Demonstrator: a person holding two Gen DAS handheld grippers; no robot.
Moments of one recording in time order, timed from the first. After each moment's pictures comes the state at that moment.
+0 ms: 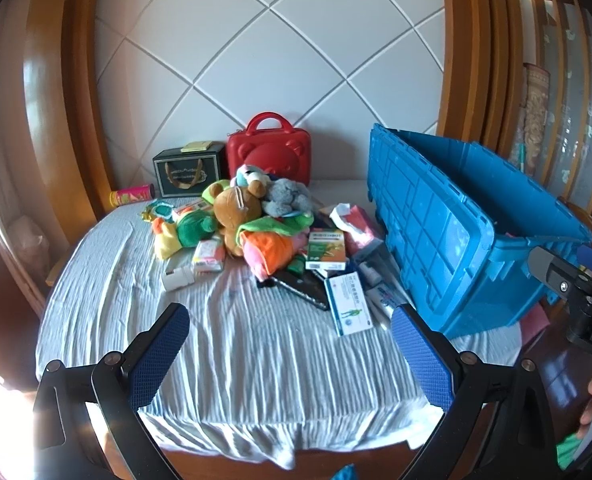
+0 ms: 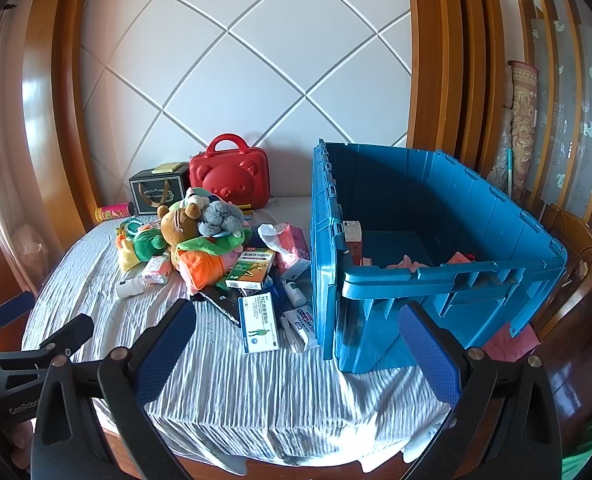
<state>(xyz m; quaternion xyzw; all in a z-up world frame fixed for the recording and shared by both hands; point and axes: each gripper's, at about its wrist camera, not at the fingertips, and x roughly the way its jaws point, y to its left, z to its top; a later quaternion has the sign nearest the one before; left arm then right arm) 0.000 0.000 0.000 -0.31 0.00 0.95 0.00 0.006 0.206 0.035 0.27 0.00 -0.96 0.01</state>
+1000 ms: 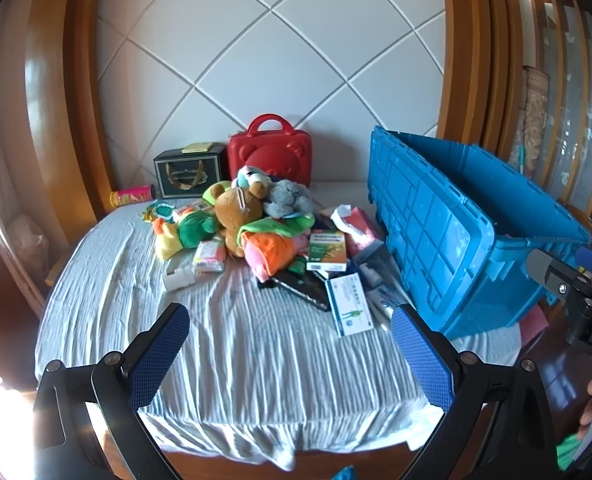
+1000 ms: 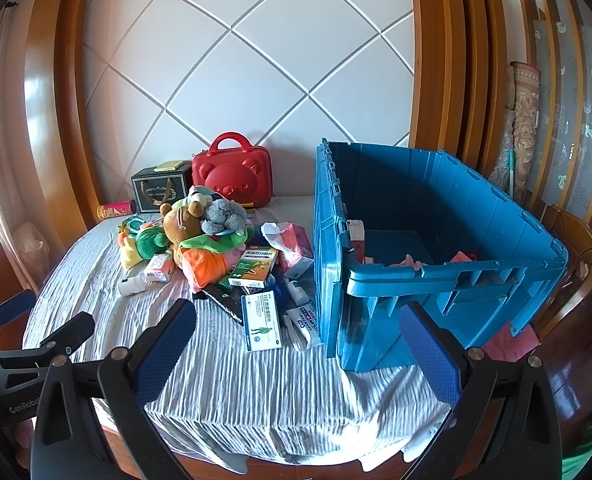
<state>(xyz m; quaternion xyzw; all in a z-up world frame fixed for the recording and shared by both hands) 0.002 -0.004 -0.001 -0.31 0.00 0.95 0.00 0.011 0.201 0.036 0.28 0.00 -0.96 0.02</state>
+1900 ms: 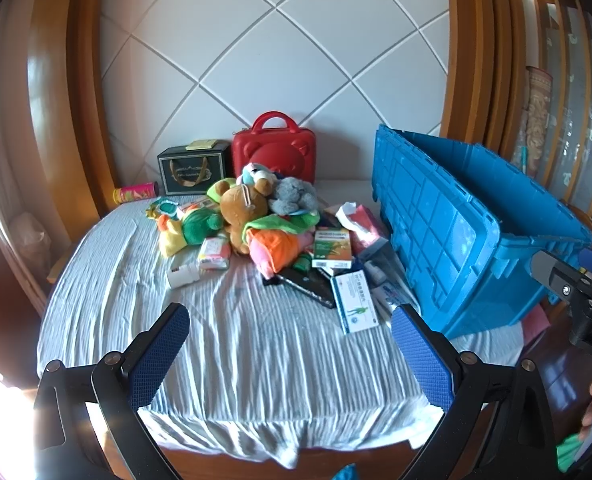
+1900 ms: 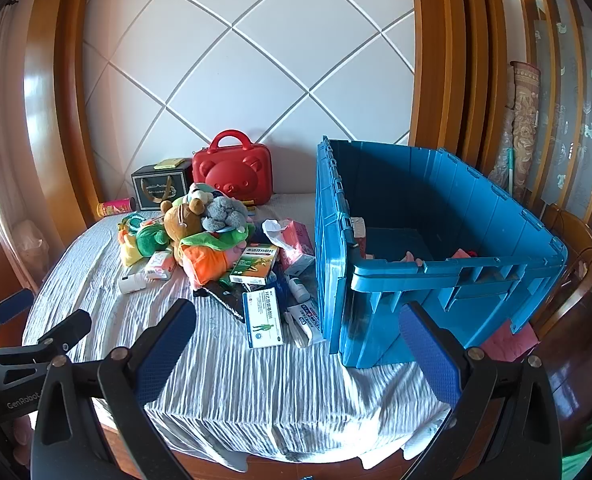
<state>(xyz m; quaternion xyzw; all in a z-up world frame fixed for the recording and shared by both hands) 0.005 -0.013 -0.003 -0.31 -0.01 0.95 0.00 0.016 0.194 0.036 0.28 0.00 -0.96 0.01</state>
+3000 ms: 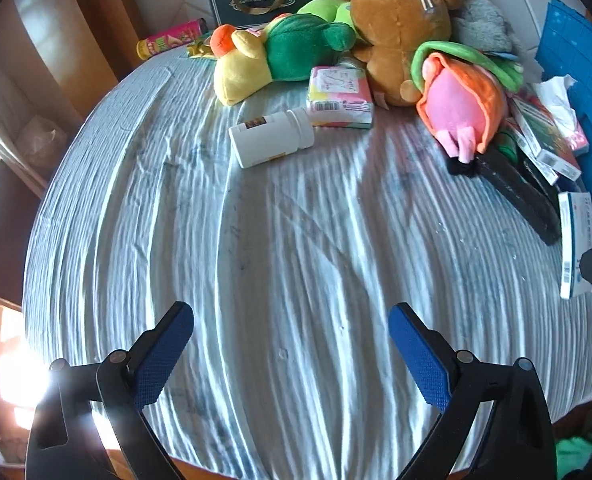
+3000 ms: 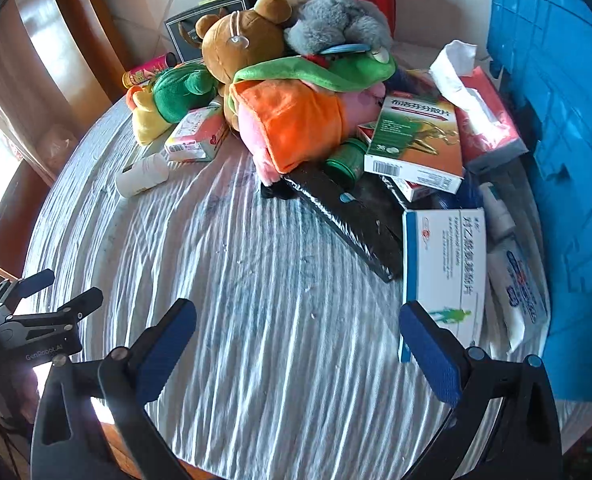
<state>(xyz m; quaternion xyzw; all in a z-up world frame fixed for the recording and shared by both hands) -0.203 -0.201 -0.239 -0.54 -0.01 0.84 -0.11 -0.246 0.034 -0.188 0.51 0.02 -0.84 0.16</state>
